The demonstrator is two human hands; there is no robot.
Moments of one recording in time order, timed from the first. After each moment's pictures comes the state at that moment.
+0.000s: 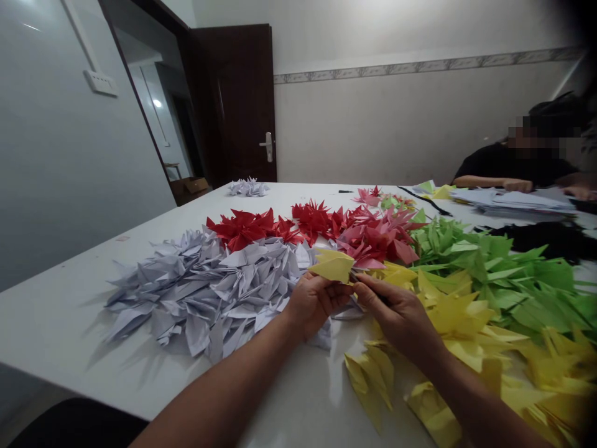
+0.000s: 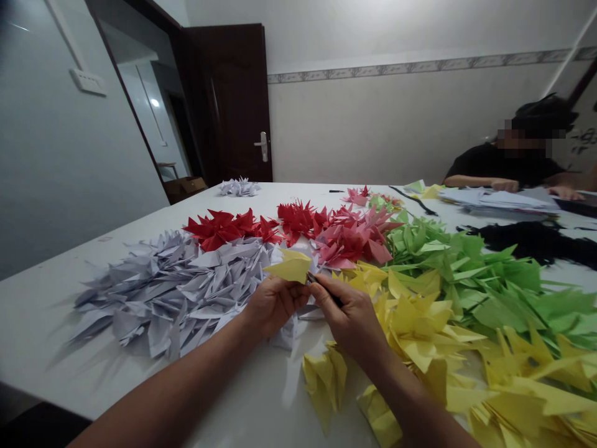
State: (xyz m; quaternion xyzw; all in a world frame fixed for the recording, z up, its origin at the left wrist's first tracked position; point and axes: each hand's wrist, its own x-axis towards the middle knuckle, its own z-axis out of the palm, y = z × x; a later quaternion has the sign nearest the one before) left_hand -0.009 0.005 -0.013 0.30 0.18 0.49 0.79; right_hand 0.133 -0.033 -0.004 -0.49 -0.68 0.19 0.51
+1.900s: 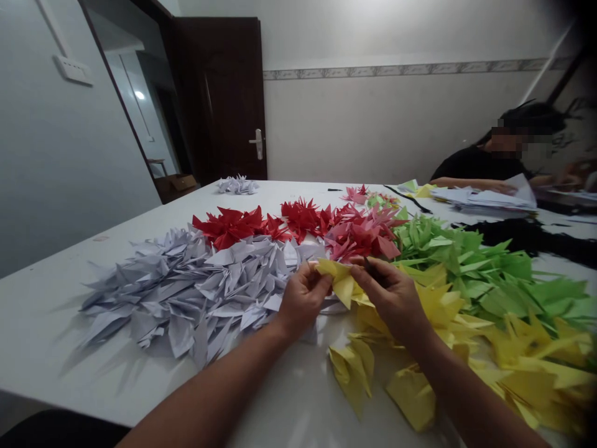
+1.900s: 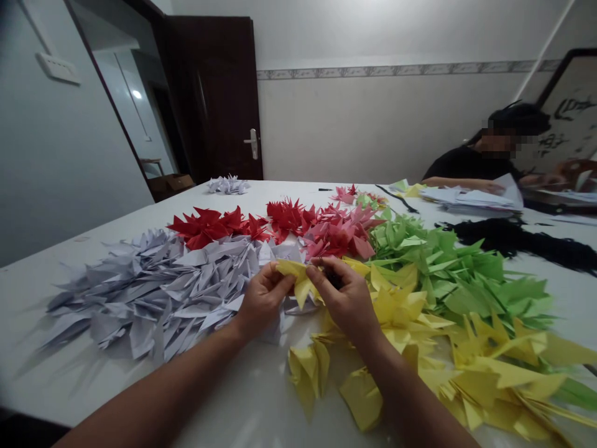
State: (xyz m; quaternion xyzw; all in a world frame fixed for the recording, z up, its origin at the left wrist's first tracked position) left_hand 0.001 -0.003 -0.016 0.49 0.27 0.58 0.60; right_hand 0.148 -0.021 -0.004 -0.47 -0.59 0.26 0.59
